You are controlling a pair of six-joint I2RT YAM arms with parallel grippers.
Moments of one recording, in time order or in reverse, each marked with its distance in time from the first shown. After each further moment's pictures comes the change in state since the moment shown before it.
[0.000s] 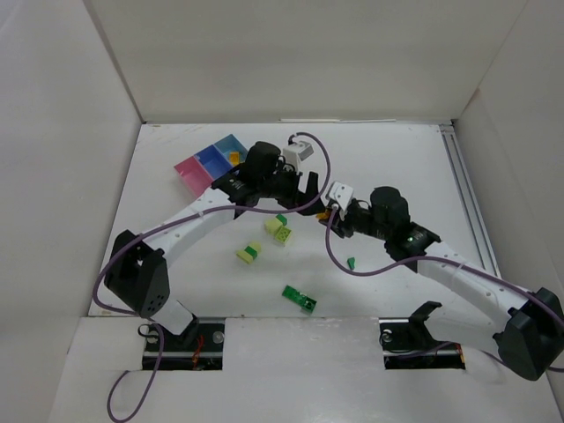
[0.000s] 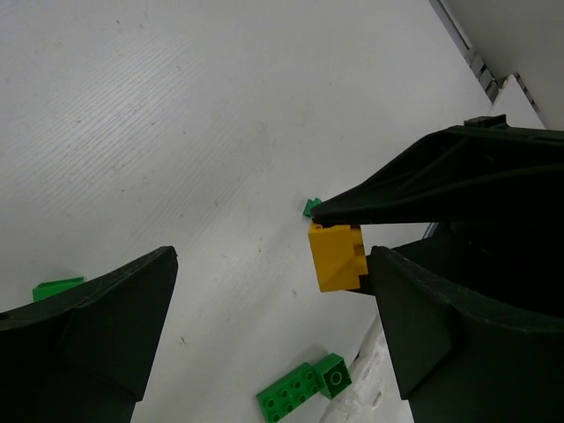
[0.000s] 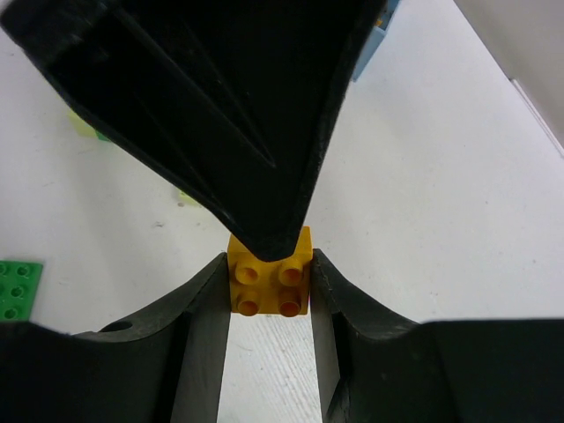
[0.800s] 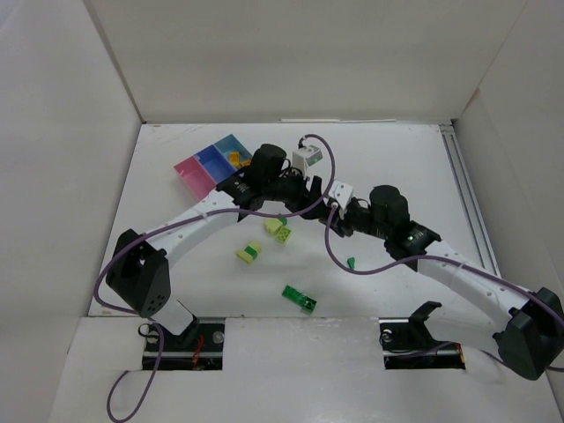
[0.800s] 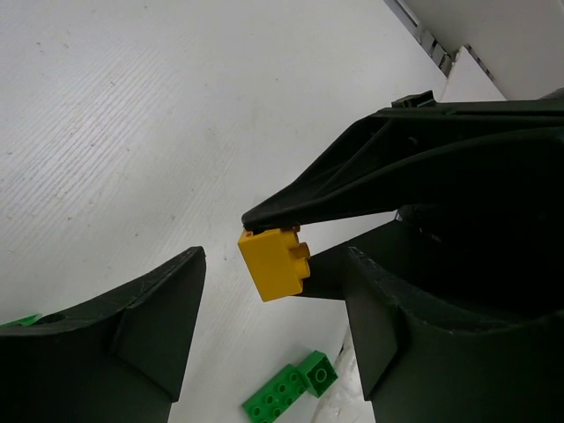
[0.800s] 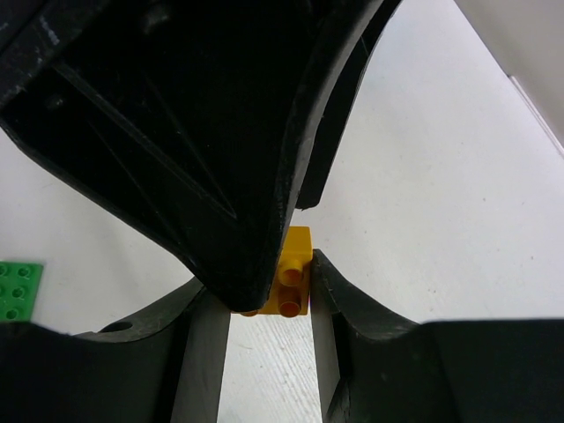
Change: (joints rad) left arm -0.040 -0.005 -0.006 0.037 0.104 0.029; right arm 0.000 0.003 0.021 -0.021 0.024 0.003
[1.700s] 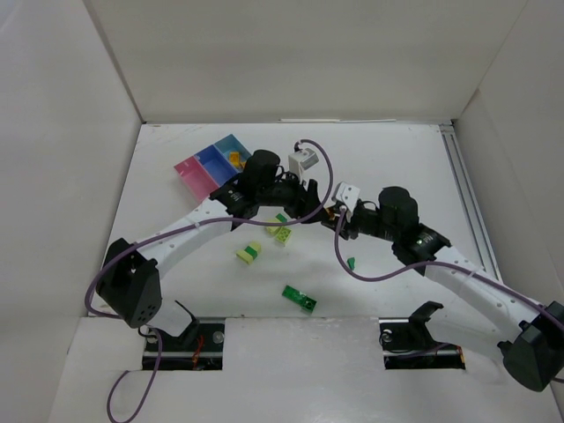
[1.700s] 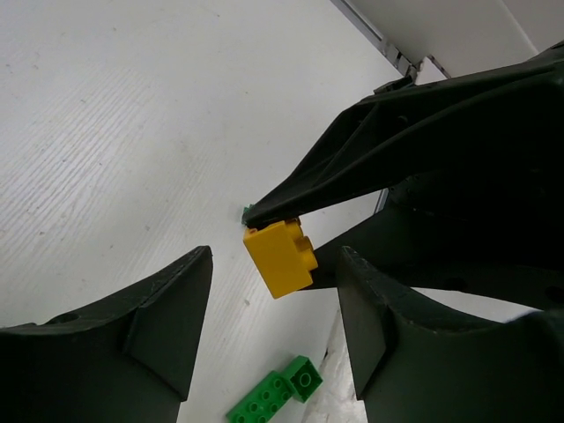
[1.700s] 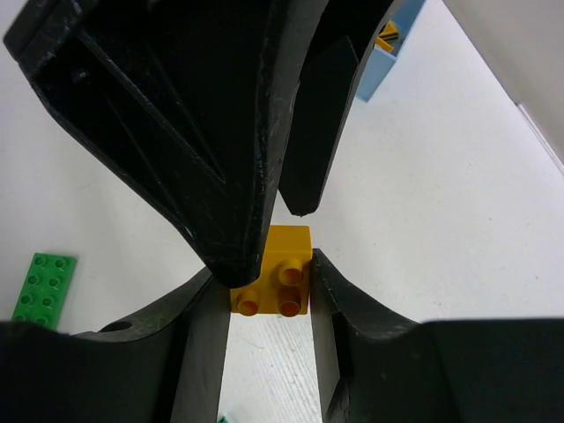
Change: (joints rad) left arm -0.005 -0.079 -0.097 0.114 0.041 -0.039; right arm -0.017 -0.078 -0.004 -0.040 -0.075 0.003
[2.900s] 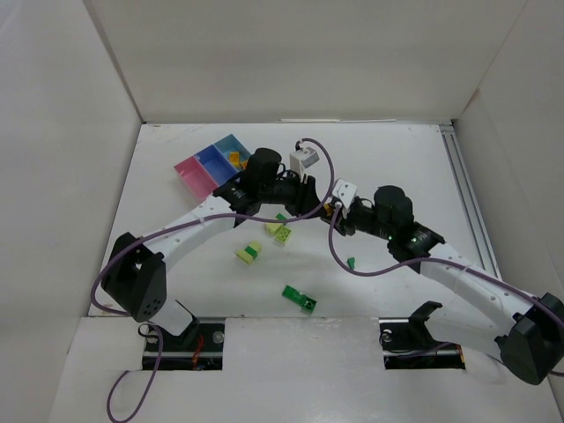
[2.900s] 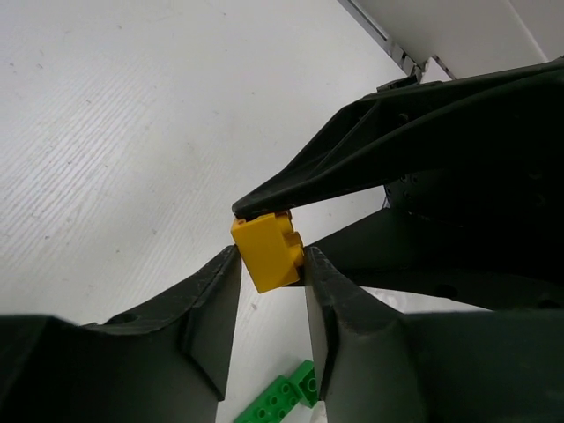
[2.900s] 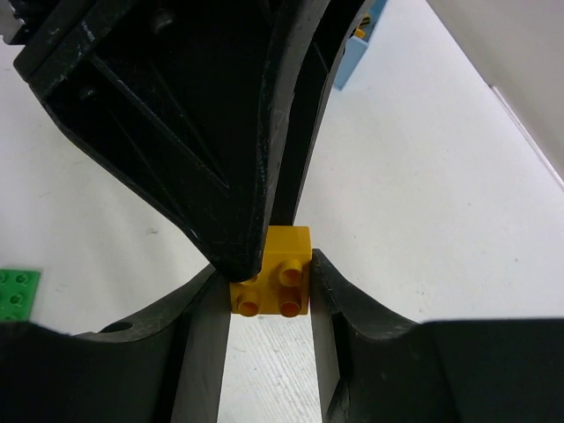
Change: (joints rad) left arm 0.009 0.042 0.008 0.016 0.016 -0.006; right arm 0.006 0.045 -0.002 0.056 0.074 0.000
